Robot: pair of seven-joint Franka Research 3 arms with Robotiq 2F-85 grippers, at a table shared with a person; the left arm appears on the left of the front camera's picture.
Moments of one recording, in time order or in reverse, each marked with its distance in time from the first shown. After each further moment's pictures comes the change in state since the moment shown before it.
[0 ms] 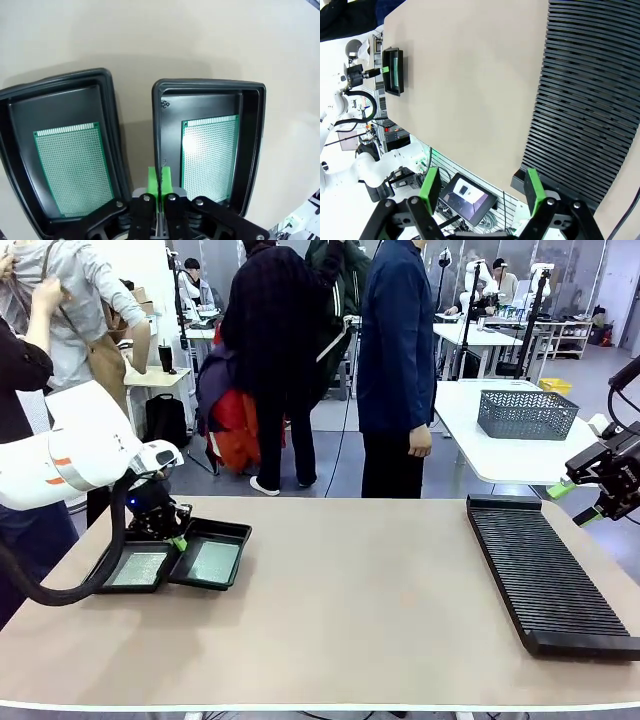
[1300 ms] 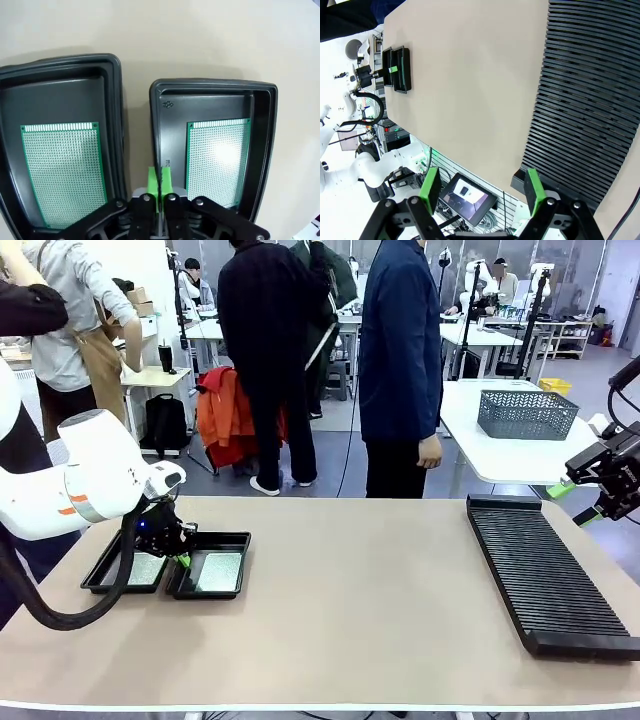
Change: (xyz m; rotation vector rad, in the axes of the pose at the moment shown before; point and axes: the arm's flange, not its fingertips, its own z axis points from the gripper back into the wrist) left arm -0.016 -0.001 -0.037 0.041 -0.049 0.074; right arm 0.000 0.000 0.000 0.000 0.000 0.000
